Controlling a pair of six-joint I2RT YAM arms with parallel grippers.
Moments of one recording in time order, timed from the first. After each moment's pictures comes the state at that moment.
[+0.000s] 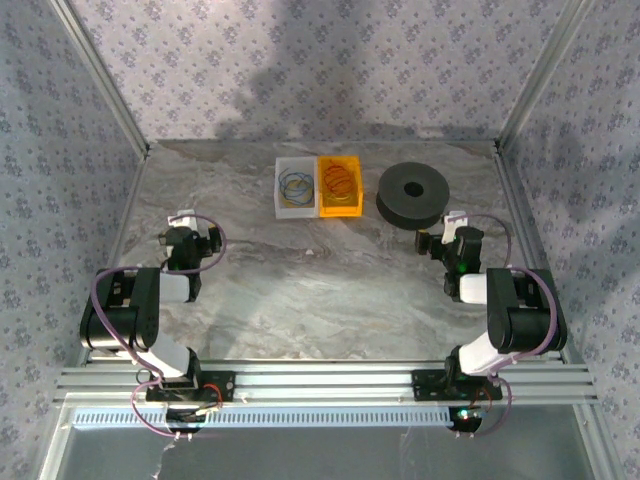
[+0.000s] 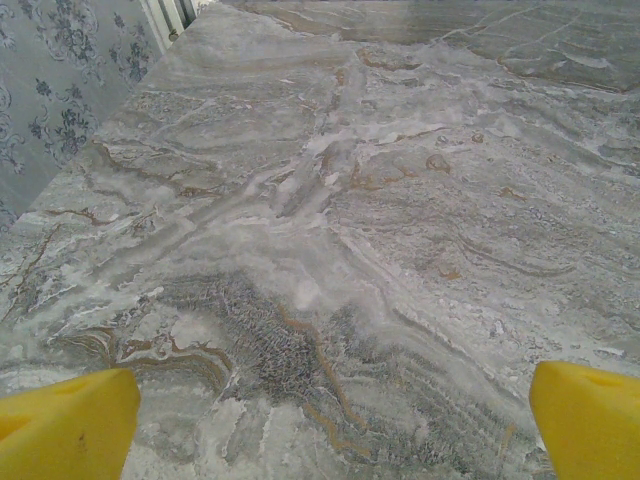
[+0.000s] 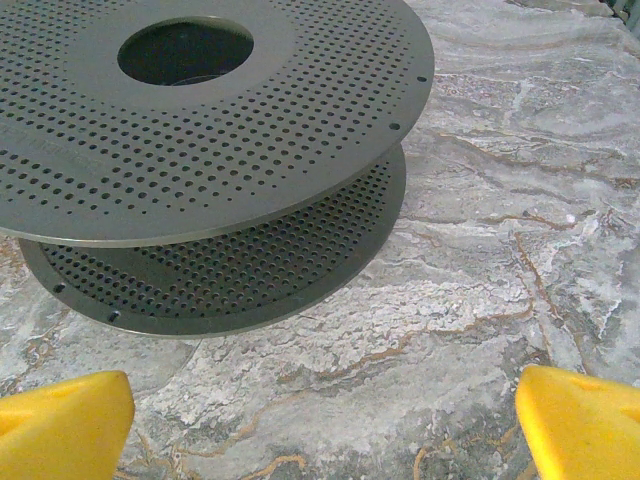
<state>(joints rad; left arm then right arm) 0.00 1.54 0.40 0.73 -0.21 -0.05 -0.04 1.52 0.38 0.68 -0.03 -0.04</state>
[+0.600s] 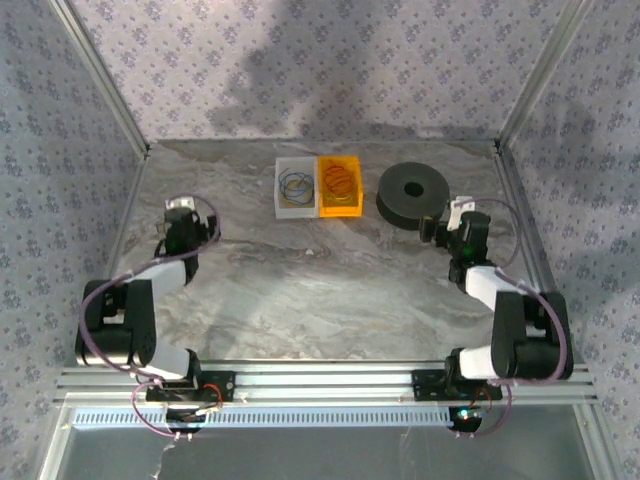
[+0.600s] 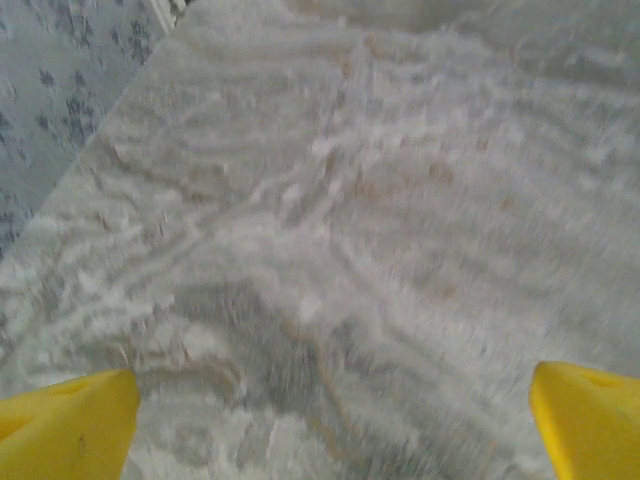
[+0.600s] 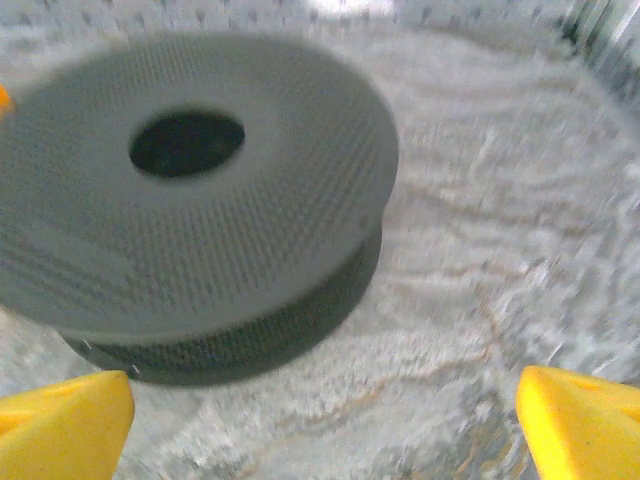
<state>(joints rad) -0.03 1.43 0.65 0.25 -0.24 -0.09 -0.05 1.33 0.54 0.35 -0.02 -0.01</state>
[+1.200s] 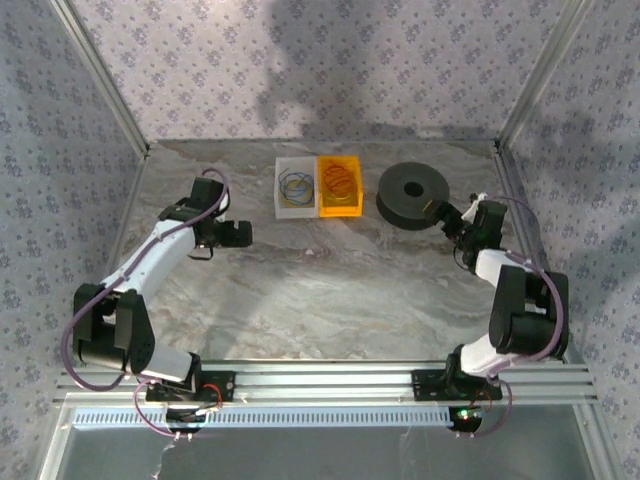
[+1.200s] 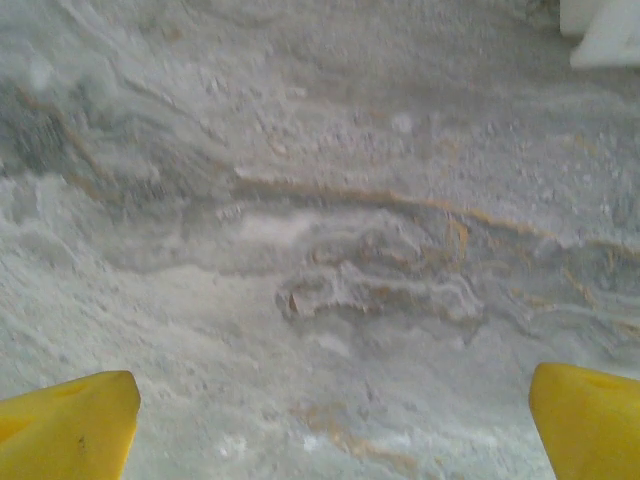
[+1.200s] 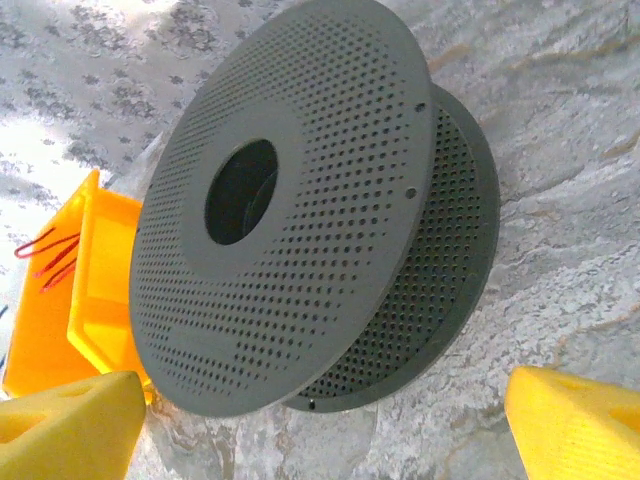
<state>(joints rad) -0.24 1.42 1.06 -0.75 -0.06 -0.26 -0.18 1.53 0.66 0.32 -0.41 0.59</state>
